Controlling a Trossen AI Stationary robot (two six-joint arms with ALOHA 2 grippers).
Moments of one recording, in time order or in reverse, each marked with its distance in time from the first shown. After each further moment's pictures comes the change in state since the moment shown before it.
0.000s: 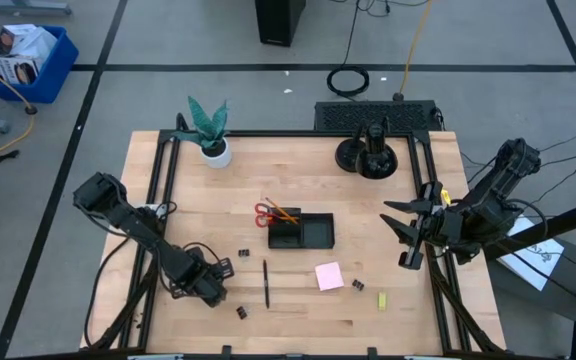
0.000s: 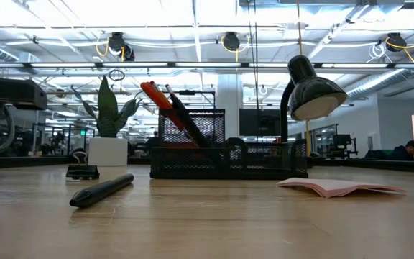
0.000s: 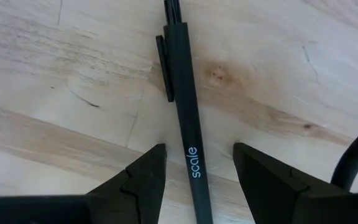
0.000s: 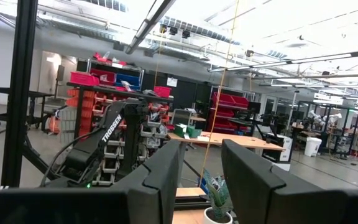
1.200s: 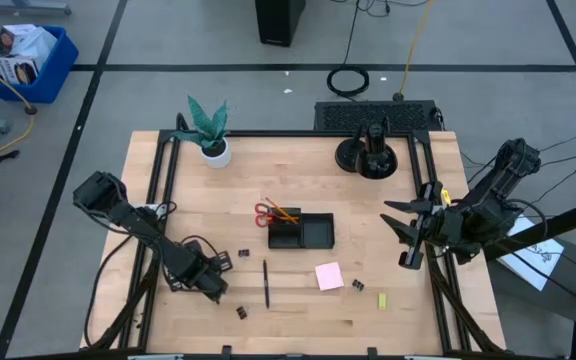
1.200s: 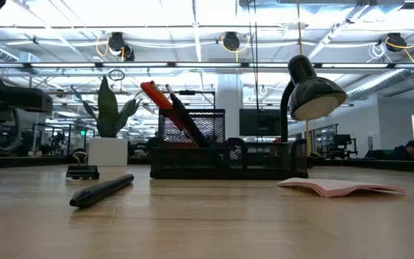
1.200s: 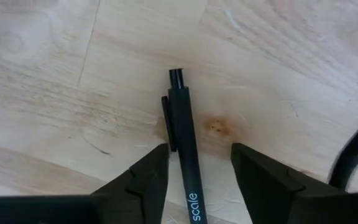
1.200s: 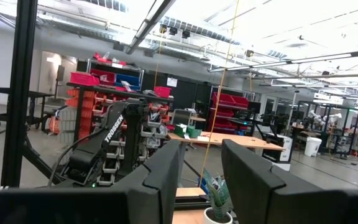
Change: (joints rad) left arm 0.033 -0.009 -0.002 -0.097 -0.020 0.030; right arm 0.000 -0.001 0.000 0.000 0.000 0.000
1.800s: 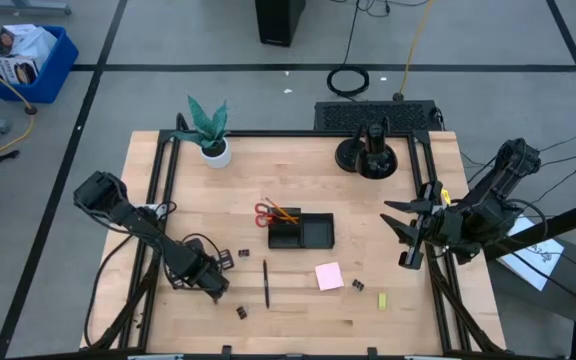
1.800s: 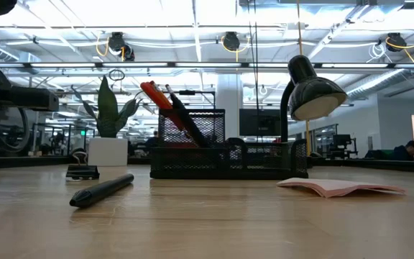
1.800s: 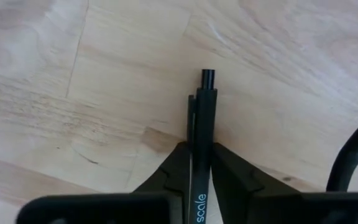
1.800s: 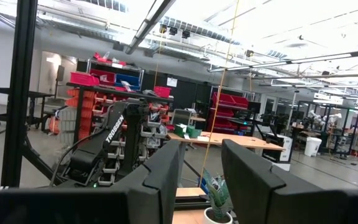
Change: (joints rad) left arm 0.009 0.001 0.000 -0.006 -0.015 0.023; right arm 0.000 0.000 0.000 0.000 0.000 0.000
